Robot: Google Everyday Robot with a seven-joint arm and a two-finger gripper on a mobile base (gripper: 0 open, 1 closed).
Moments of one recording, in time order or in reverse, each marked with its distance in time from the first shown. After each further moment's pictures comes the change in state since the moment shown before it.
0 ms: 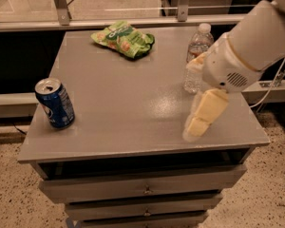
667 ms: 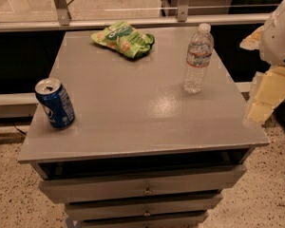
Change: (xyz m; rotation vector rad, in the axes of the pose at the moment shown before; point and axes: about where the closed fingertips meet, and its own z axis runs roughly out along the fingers) arm 0.061 -0.018 -0.086 0.124 0.252 0.017
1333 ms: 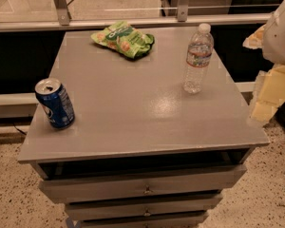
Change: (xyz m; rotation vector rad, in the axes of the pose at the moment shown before) arm 0.006 -0.002 -0.004 0.006 0.026 -0.001
